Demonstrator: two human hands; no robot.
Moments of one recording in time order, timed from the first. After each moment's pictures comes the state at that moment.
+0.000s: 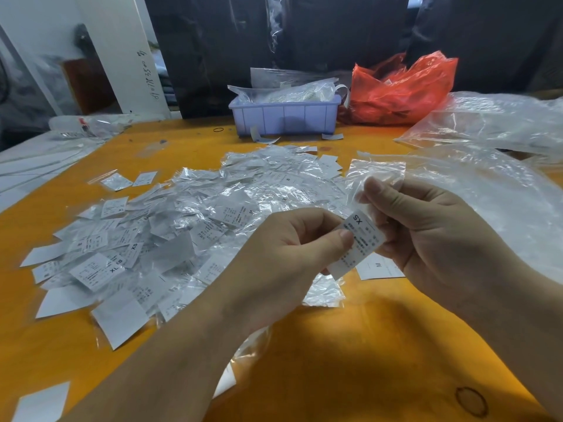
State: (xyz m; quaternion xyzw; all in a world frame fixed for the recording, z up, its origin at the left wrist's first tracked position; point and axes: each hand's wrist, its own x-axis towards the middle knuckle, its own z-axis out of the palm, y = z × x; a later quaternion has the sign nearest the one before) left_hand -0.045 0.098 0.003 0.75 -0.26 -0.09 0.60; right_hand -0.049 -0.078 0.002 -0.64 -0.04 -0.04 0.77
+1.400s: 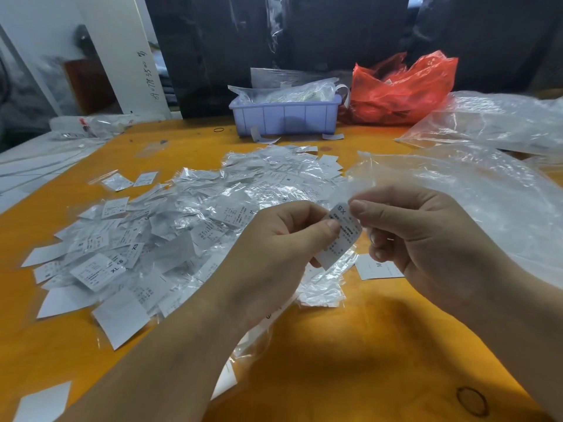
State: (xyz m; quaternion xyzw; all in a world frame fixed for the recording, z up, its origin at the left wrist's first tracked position) left_hand -0.041 0.101 0.001 0.74 -0.22 -0.07 0.63; right_hand -0.049 -0.077 -0.002 -0.68 -0.05 -0.03 0.73
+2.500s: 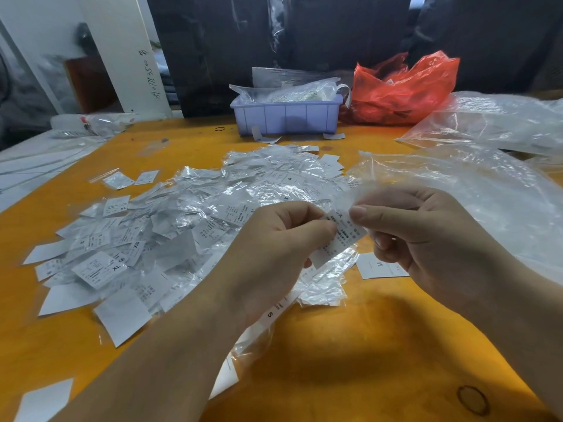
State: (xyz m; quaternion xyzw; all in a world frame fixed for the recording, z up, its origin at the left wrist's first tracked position) left_hand -0.042 0.101 0.006 0.75 -0.19 -0.07 0.63; right_hand -0.051 -0.078 0.002 -0.71 -0.09 -0.03 0.69
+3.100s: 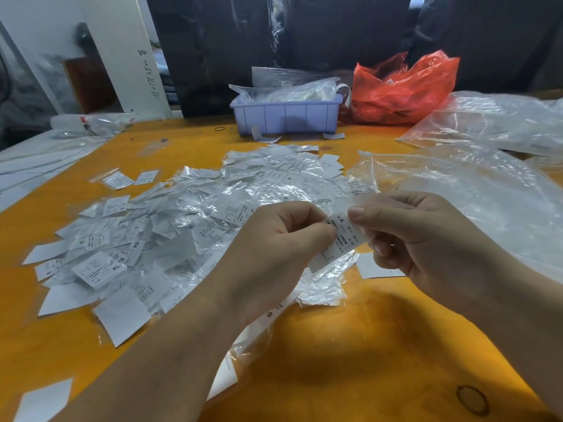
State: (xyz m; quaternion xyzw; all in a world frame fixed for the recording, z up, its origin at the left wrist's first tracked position) left_hand -0.043 0.101 0.006 0.77 -0.21 -0.05 0.60; right_hand -0.053 -0.076 0.004 -0.73 -0.06 0.01 0.68
